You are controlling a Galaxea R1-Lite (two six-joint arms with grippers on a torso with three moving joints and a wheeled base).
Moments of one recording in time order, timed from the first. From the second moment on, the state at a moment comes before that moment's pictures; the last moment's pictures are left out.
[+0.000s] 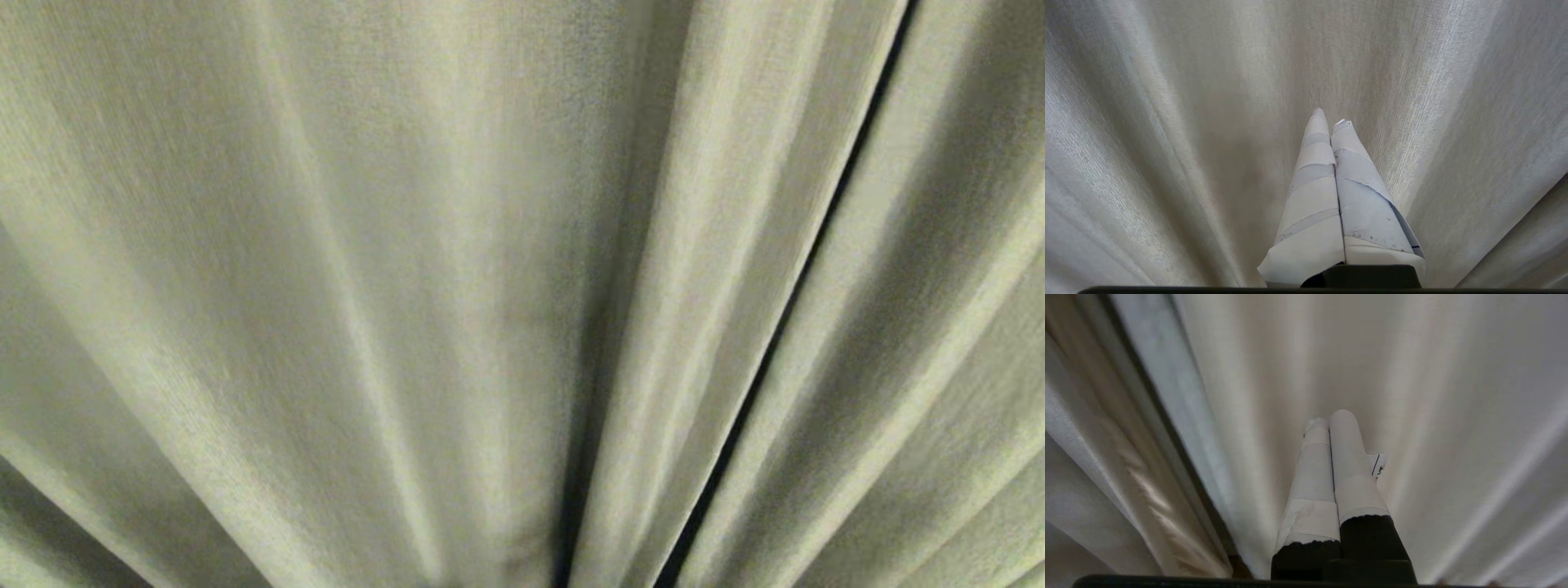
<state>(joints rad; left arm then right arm) 0.00 0.00 0.00 0.00 0.01 -0.01 0.01 0.00 0.00 0.00 -0.01 0.01</state>
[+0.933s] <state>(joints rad) 0.00 0.00 0.00 0.00 0.01 -0.02 0.00 0.00 0.00 0.00 -0.01 0.01</state>
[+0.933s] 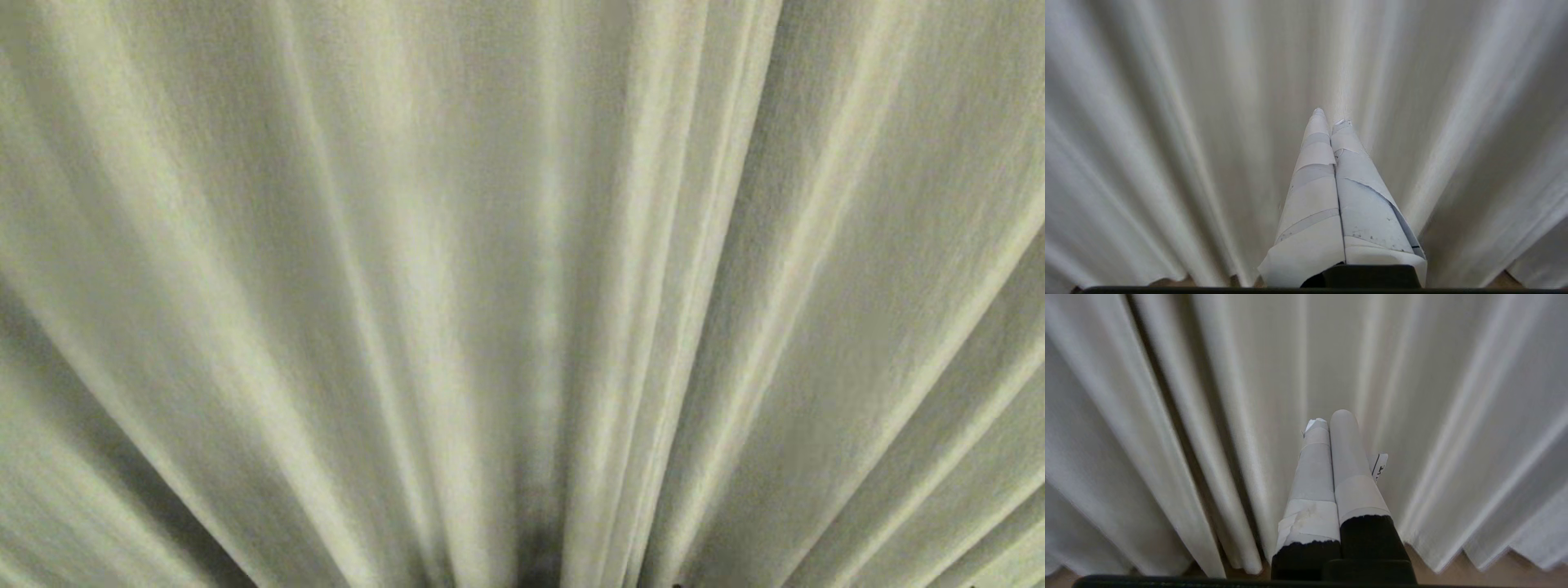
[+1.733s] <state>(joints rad) 0.00 0.00 0.00 0.00 0.01 -0.01 0.01 0.00 0.00 0.00 -0.01 0.01</state>
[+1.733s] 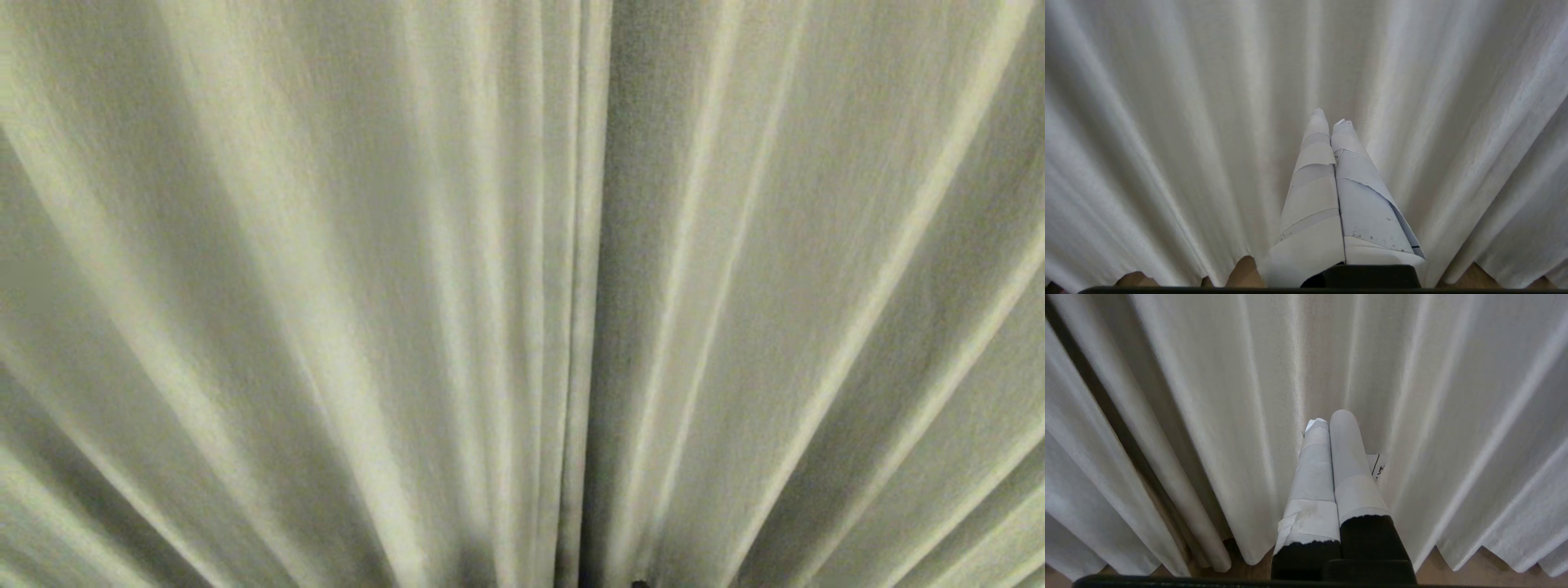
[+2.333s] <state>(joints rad) 0.00 0.00 0.00 0.00 0.01 -0.02 0.01 0.00 0.00 0.00 -0.01 0.01</state>
